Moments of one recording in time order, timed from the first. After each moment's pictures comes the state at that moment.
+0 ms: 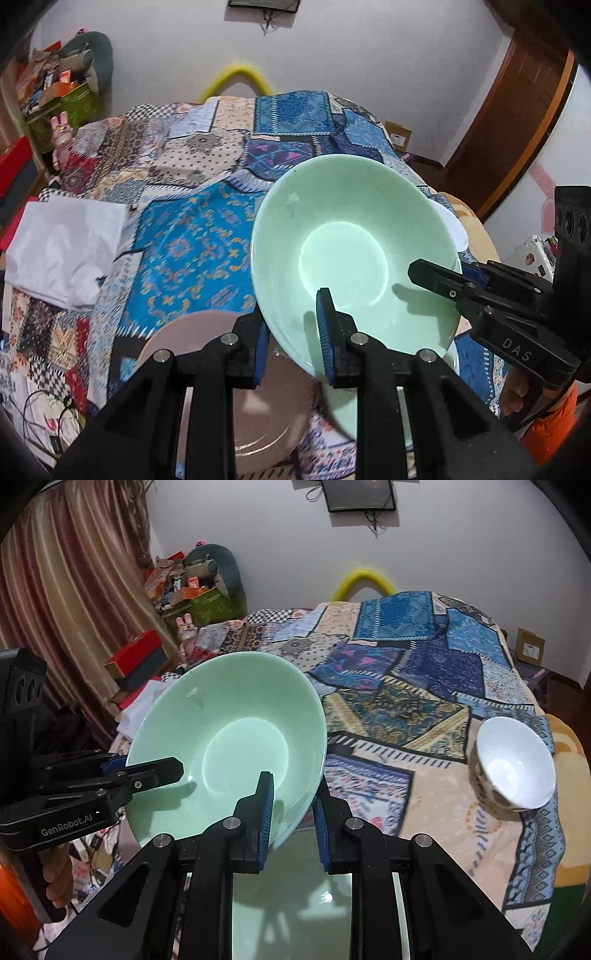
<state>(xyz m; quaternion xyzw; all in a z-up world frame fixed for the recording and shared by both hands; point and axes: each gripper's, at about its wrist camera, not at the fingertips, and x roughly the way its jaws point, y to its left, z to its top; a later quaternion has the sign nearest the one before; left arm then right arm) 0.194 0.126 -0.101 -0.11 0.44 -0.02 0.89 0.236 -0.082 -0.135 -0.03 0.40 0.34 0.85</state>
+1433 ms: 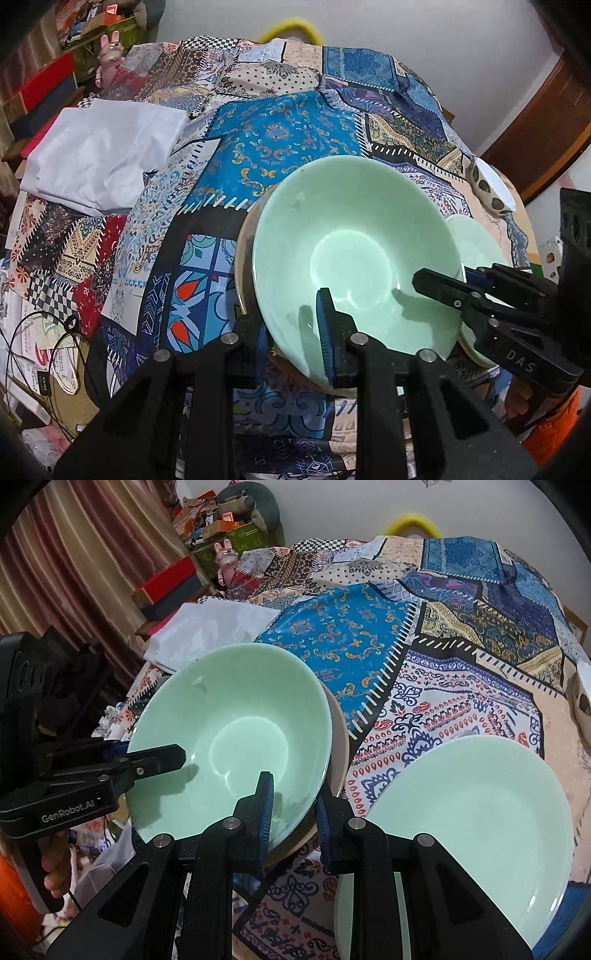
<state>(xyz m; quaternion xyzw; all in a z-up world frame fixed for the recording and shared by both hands) 0.119 0.206 -0.191 -0.16 0.50 0.03 0.85 0.169 0.003 -0.213 -0.07 0.47 0.39 0.79</state>
